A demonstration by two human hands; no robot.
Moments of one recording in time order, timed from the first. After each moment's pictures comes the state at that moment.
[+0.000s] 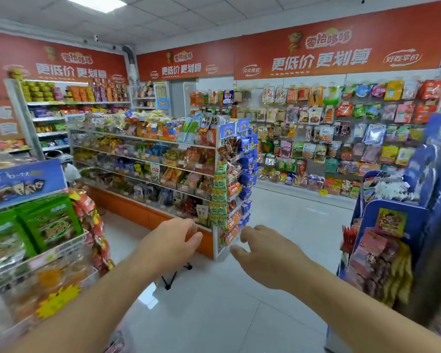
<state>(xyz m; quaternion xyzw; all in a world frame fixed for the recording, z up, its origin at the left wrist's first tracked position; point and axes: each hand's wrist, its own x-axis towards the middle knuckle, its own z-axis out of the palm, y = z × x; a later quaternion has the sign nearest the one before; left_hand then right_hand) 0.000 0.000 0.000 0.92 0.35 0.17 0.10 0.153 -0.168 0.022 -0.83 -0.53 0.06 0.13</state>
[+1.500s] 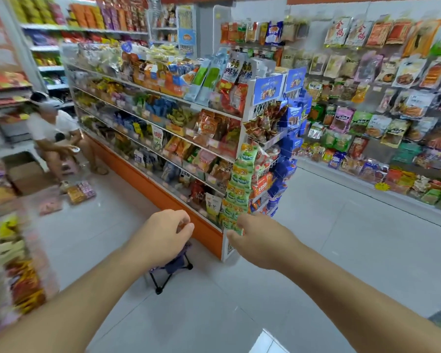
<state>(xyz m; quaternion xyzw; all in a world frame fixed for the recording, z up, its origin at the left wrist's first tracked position) 0.341 0.503 -0.112 0.88 0.43 0.11 0.17 0.540 0.382 -0.071 -0.79 -0.59 0.15 0.04</state>
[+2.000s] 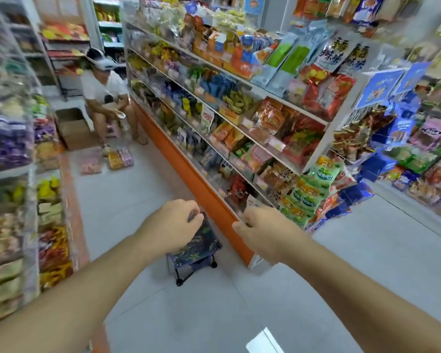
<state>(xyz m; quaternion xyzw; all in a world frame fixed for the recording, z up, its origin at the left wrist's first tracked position) 0.281 0.725 -0.165 0.82 0.52 0.11 0.21 0.497 0.650 -0.113 -0.73 -0.66 0.18 0.01</state>
